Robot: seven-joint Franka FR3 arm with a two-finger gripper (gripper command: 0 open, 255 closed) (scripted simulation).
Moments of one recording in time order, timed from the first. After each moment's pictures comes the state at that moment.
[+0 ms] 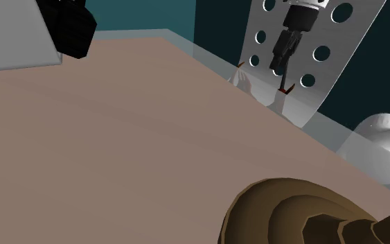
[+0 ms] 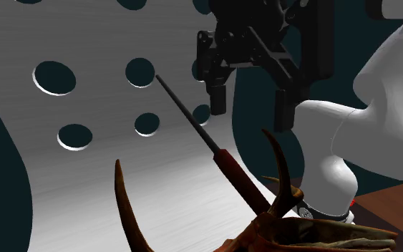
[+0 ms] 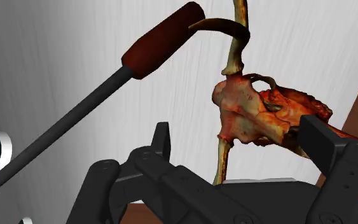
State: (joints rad) arm 0.01 -0.78 -0.06 -2.35 0.12 1.60 -0.15
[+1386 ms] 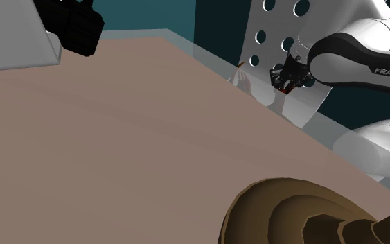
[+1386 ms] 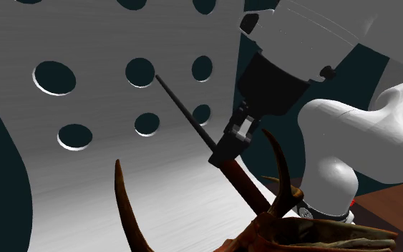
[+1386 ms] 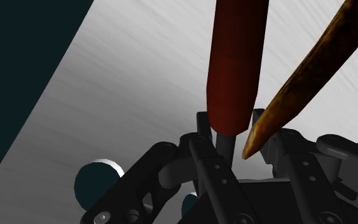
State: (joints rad) arm -0.36 -1.19 0.39 -2.85 0.02 2.02 0.69
